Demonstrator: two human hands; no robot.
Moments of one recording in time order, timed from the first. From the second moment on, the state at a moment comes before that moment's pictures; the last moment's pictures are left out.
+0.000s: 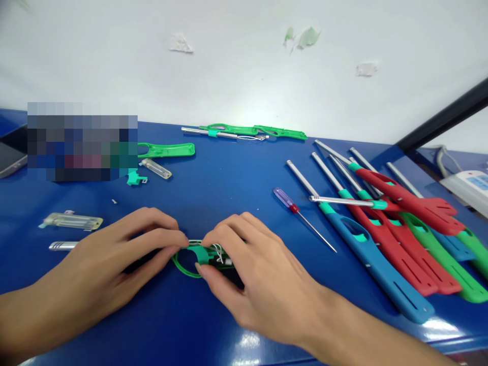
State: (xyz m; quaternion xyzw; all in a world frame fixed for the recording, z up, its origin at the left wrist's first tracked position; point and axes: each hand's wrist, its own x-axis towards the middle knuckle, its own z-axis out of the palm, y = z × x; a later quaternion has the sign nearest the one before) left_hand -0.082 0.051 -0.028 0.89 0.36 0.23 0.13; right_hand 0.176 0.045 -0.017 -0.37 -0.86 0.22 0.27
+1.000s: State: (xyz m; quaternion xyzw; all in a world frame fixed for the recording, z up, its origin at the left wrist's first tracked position) left_hand -0.081 0.051 -0.026 0.90 0.33 0.28 0.08; right_hand 0.177 0.047 -0.015 -0.36 -0.87 0.22 0.25
